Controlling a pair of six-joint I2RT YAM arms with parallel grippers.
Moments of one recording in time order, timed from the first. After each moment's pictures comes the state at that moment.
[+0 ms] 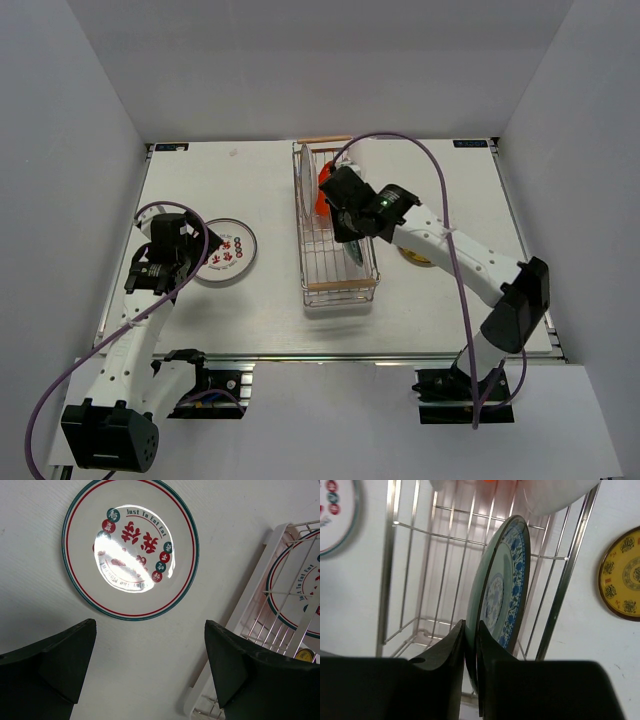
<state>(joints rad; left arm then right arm) -0.07 0.90 0.80 -0.63 -0.18 -0.79 0.90 1.66 1.61 -0.93 0.31 0.50</state>
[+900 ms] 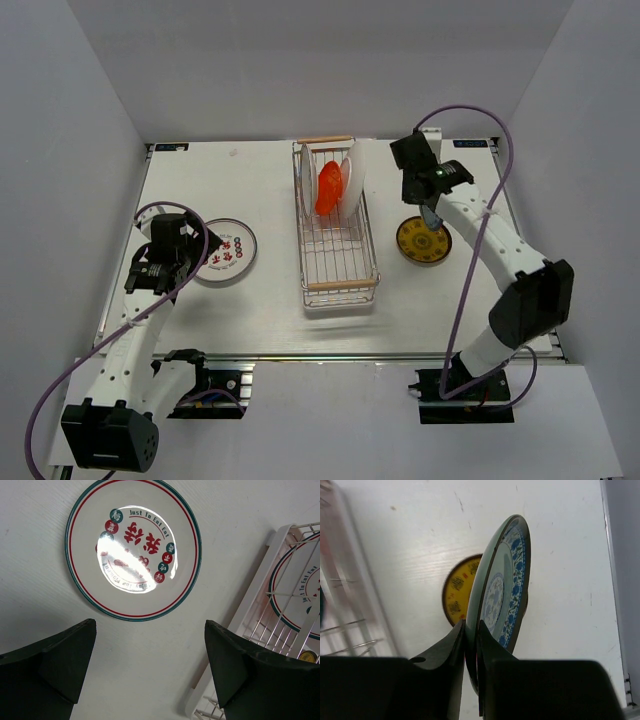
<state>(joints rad) -0.07 0.90 0.80 -0.63 -0.19 -0.79 0.50 1.57 1.56 -0.86 0.56 0.36</state>
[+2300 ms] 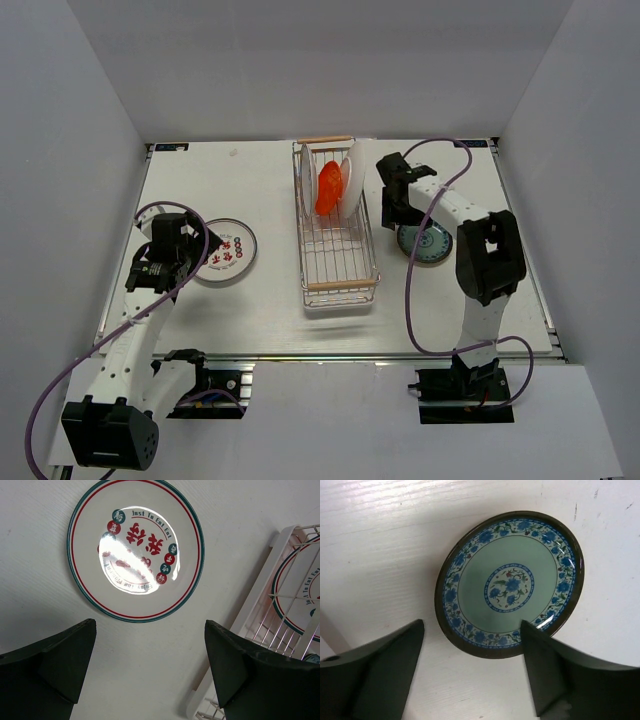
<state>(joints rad) -0.07 0.91 0.79 -0.63 -0.20 -0.79 0.42 1.94 1.53 -0.86 0.42 0.40</state>
